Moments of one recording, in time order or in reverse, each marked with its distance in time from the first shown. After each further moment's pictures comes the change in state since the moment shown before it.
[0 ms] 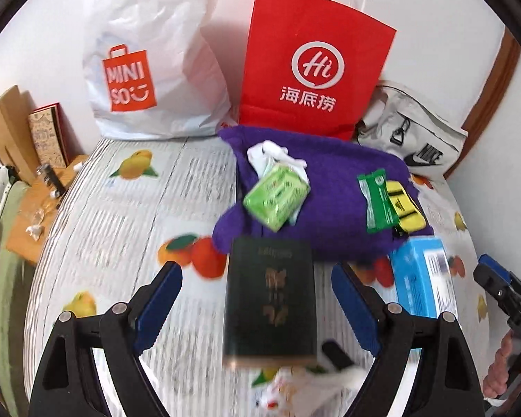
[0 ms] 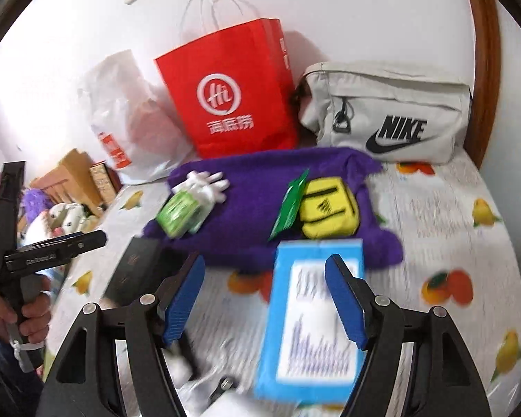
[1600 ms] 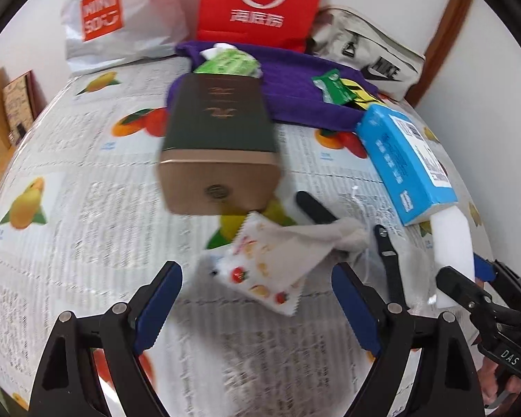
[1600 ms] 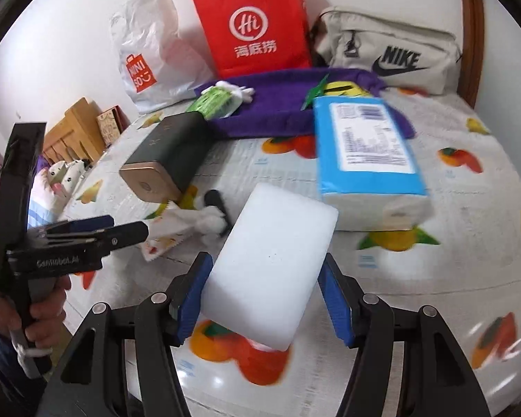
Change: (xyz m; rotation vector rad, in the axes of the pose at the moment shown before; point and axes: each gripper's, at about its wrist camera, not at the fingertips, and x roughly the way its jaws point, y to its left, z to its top) left arm 0.016 -0.023 -0.135 0.121 0.094 -0.110; right arm -0.020 0.044 -0.149 -0.036 0.082 -0.064
